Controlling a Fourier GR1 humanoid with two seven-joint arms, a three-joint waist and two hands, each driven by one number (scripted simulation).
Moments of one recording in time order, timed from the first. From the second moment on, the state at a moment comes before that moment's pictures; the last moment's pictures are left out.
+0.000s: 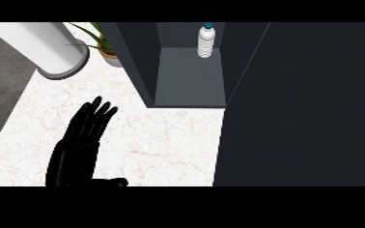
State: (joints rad) left arm 0.08 0.41 -0.44 -1.75 0.72 0.18 -0.51; right arm 0.99 -0.36 0.48 -2.50 0.02 0.62 -0.28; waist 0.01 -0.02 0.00
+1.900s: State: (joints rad) left arm 0.34 0.72 -0.17 -1.90 0.95 -0.18 -0.49; right arm 0.62 -0.42 0.62 -2.49 0.00 0.53 -0.03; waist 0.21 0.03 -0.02
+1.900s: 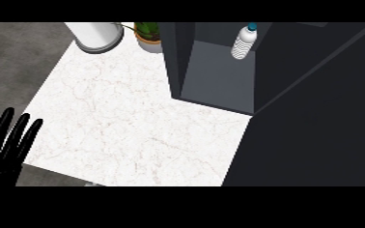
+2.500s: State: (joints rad) left arm 0.33 0.75 -0.14 -1.88 0.97 -0.22 -0.48; right arm 0.45 -0.48 0.60 -2.49 -0.02 0.60 0.01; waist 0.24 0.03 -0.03
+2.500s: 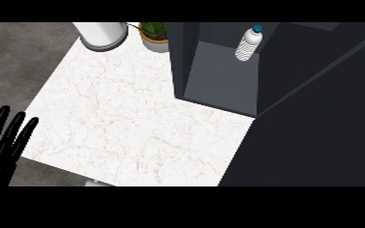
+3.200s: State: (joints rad) left arm 0.32 0.77 -0.11 -1.86 0.99 -0.24 -0.47; right arm 0.40 -0.49 0.59 -2.48 -0.03 0.62 0.03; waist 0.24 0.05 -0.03
